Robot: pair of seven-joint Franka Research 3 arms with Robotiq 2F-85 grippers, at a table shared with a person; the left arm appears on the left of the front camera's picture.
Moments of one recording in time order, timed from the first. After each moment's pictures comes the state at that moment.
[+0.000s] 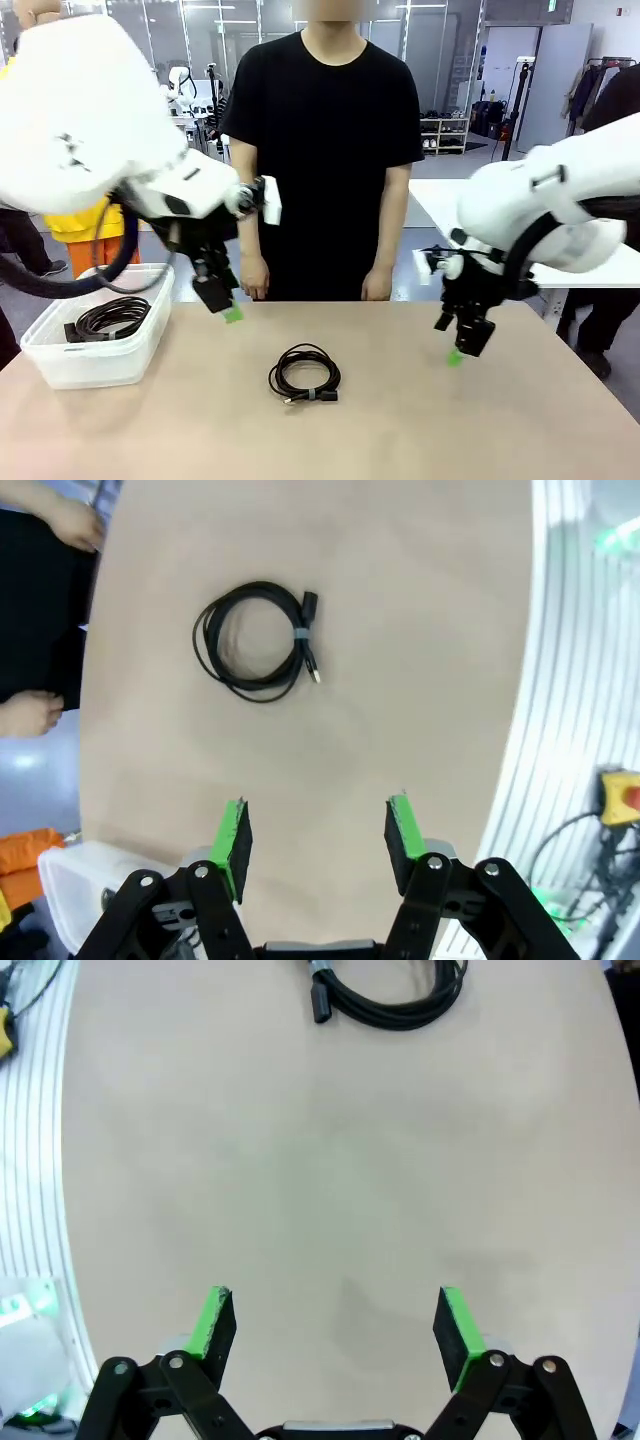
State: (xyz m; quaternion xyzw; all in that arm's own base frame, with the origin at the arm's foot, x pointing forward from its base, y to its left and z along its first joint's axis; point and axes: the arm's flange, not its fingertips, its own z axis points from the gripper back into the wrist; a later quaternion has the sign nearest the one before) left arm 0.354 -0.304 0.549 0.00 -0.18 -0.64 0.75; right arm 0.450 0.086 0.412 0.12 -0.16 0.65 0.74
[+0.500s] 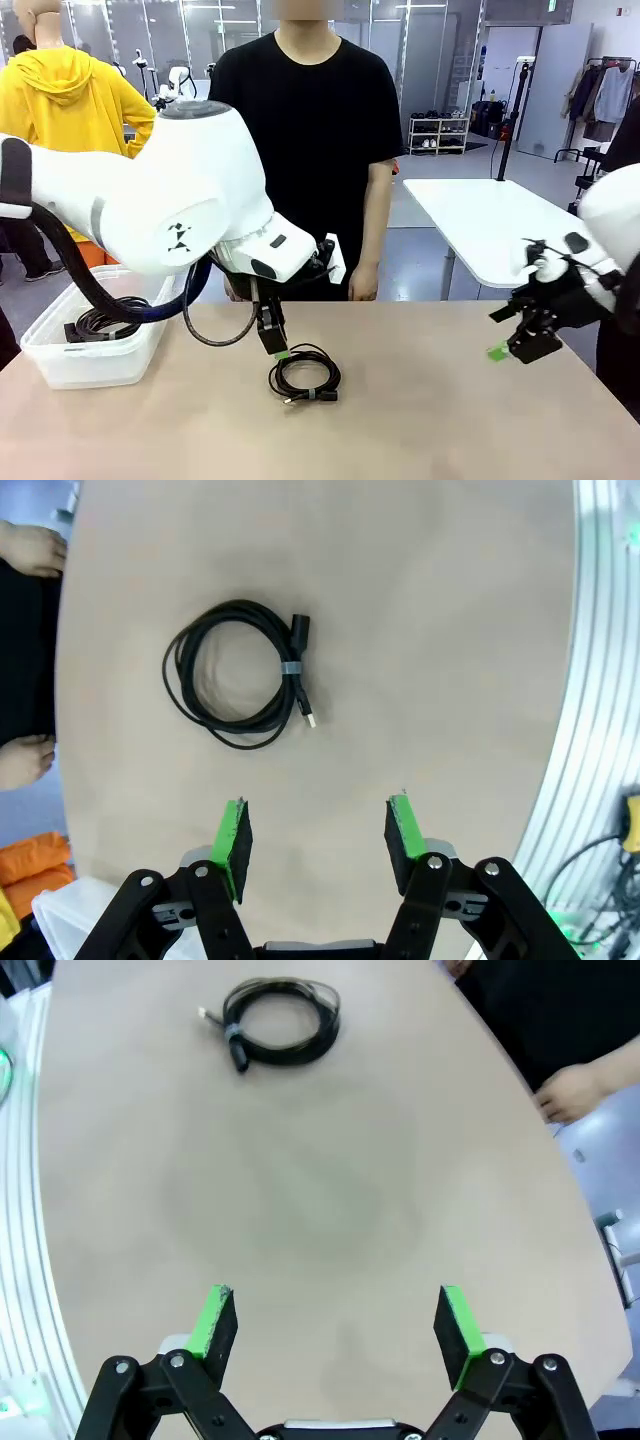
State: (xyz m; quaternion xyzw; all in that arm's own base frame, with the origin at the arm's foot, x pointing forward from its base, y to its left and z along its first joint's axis) left arm 0.373 -0.361 0.482 0.02 -0.16 -0.65 0.74; right arm 0.397 -0.011 0.412 0.15 -0.35 0.52 0.76
